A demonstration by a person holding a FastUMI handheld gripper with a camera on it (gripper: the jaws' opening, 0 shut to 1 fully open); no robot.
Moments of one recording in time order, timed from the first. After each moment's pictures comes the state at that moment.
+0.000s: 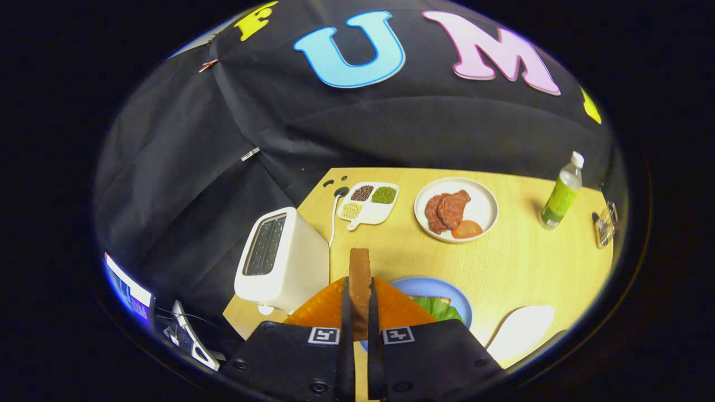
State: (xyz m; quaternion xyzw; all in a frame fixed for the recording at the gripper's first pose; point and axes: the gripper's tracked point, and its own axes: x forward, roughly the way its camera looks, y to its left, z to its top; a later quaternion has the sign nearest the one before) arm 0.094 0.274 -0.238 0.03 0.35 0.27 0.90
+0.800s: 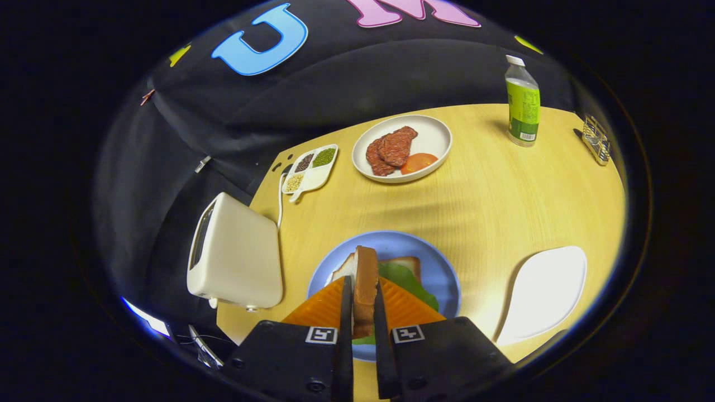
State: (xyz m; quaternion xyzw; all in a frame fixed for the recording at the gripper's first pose) arm 0.109 0.205 -0.342 0.11 0.42 0.18 0.89
